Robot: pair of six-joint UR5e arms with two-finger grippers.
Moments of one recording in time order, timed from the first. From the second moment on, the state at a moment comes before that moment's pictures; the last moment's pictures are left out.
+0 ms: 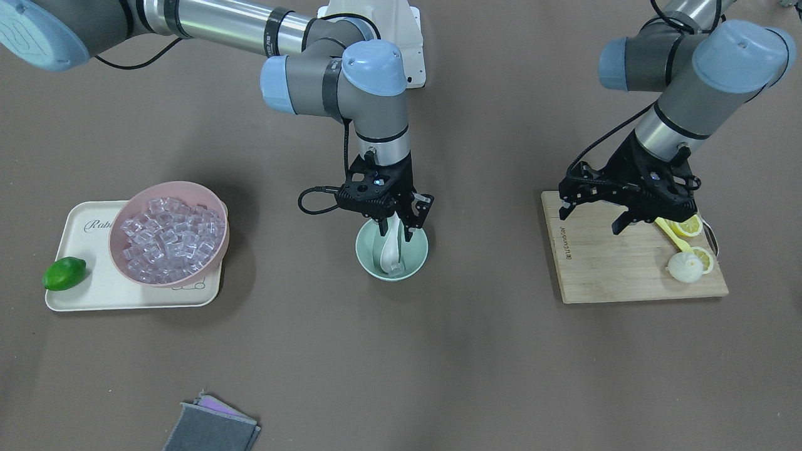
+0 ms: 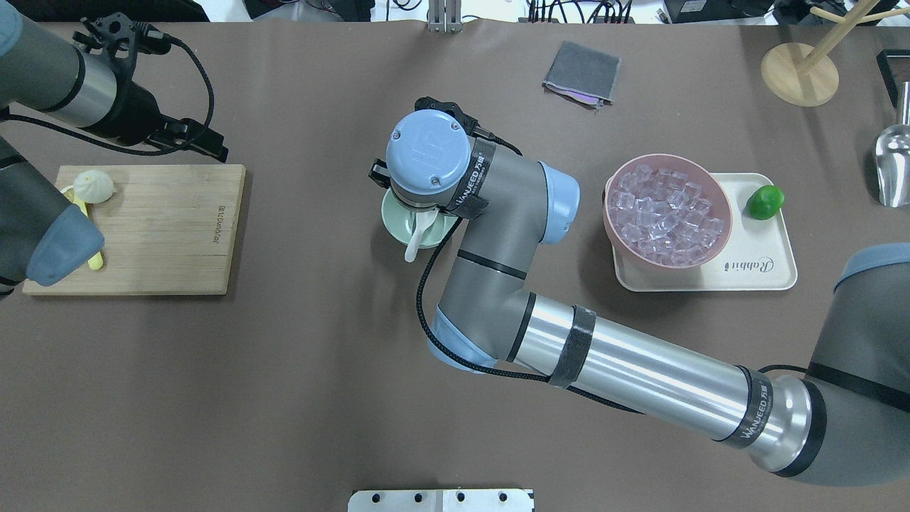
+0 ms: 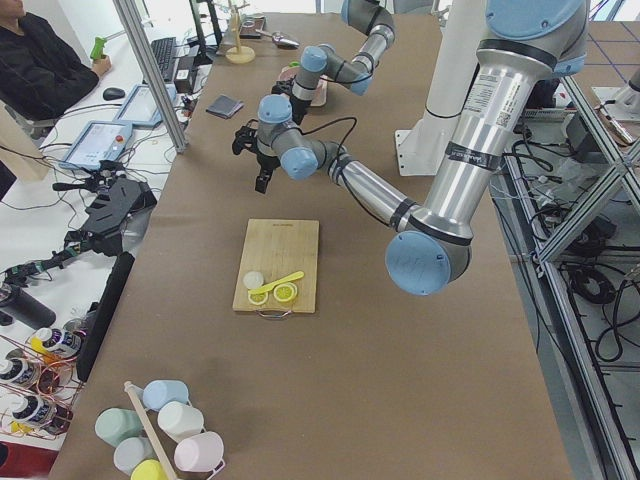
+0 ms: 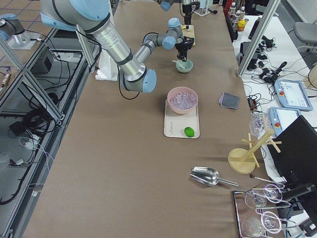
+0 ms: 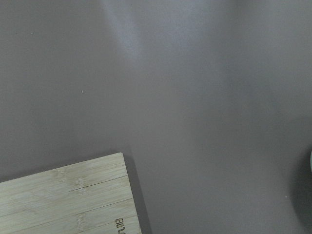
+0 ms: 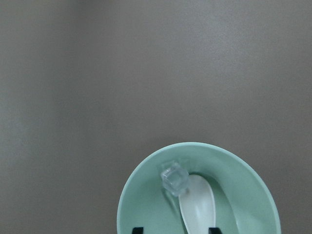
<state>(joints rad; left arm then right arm) -0.97 -1.92 -1.77 -1.90 -2.15 -0.73 0.52 -0.63 1.37 -1.37 1.65 1.63</state>
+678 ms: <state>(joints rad) -1.04 -1.89 -1.78 -1.90 -2.15 -0.66 0.69 -0.89 1.79 -1.71 1.90 1.34</state>
